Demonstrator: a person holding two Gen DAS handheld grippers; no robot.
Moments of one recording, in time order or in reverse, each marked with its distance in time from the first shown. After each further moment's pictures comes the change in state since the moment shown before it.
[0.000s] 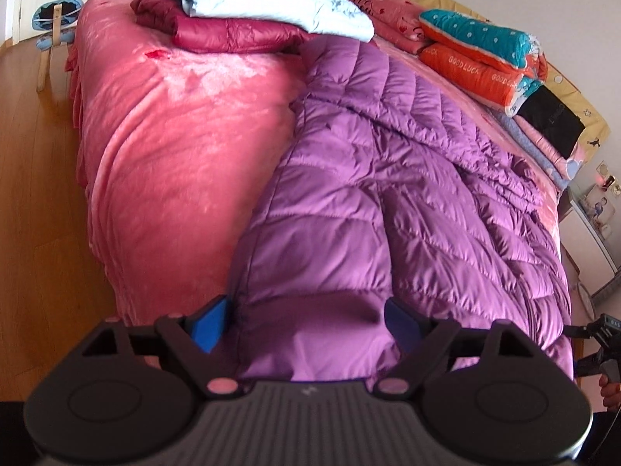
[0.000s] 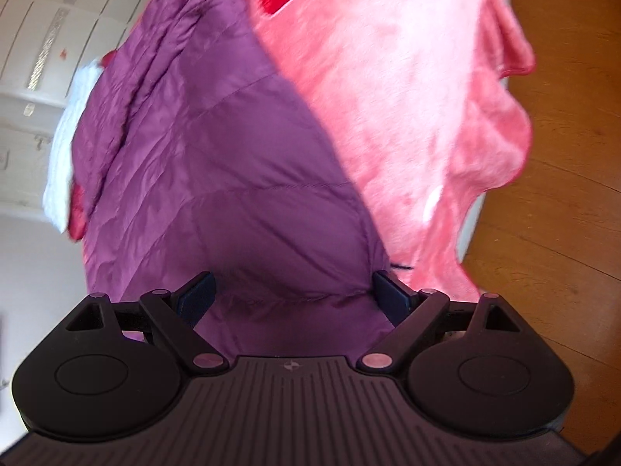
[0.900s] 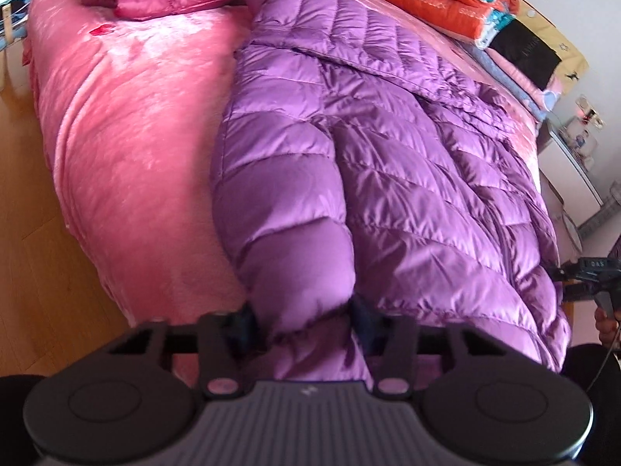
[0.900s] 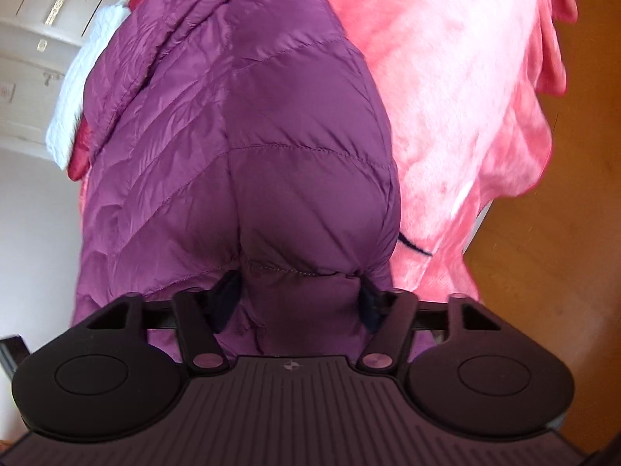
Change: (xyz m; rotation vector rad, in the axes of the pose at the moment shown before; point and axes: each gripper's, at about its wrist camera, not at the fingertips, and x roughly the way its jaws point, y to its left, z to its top) left arm -0.004 -0.027 -0.008 0.126 0.180 -0.061; right arm -0.001 0.031 -0.005 -0.185 0.067 -0.077
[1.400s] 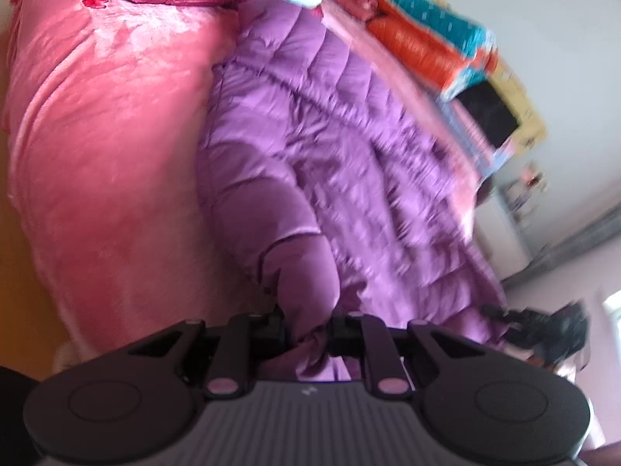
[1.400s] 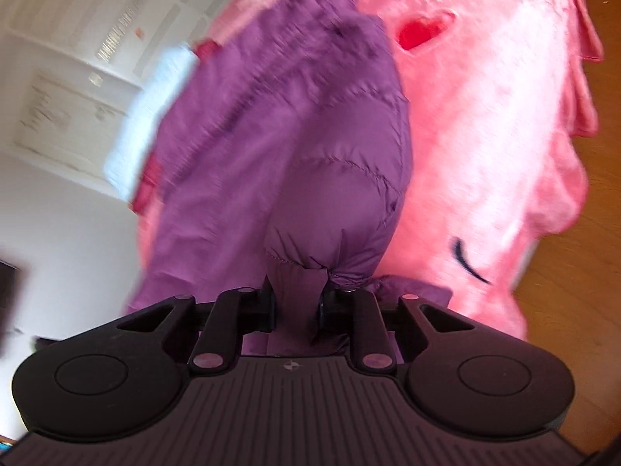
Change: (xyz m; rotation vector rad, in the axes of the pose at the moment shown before) left arm -0.016 0.021 0.028 -0.222 -0.050 -0.284; right arm -0.037 0.022 -0.006 0.032 -0.205 0.254
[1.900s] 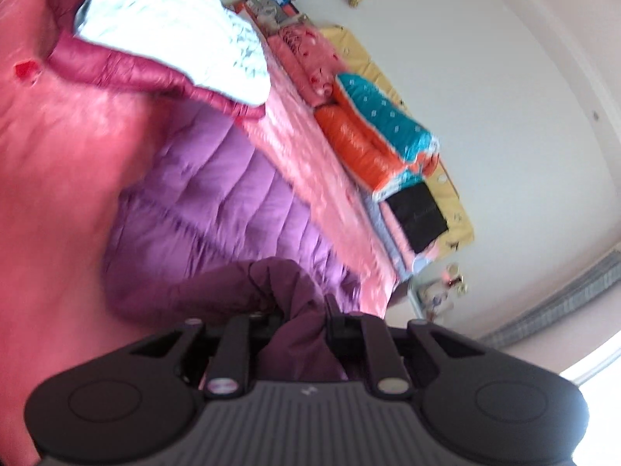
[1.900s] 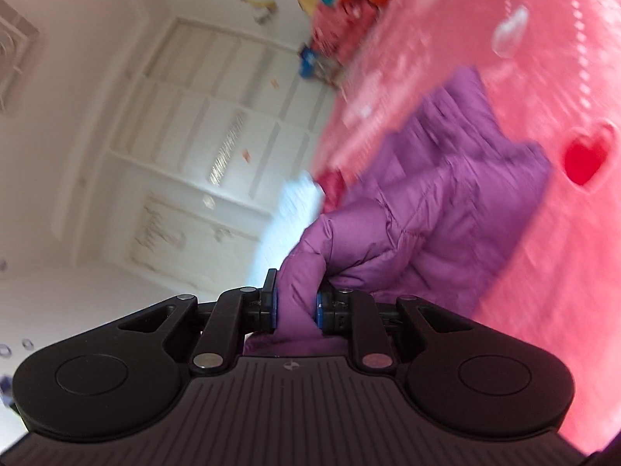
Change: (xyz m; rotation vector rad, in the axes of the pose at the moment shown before) left arm 0.005 -0.032 0.115 -0.125 -0.227 -0.243; right arm 0.039 0.045 0.081 0.103 -0.354 0.400
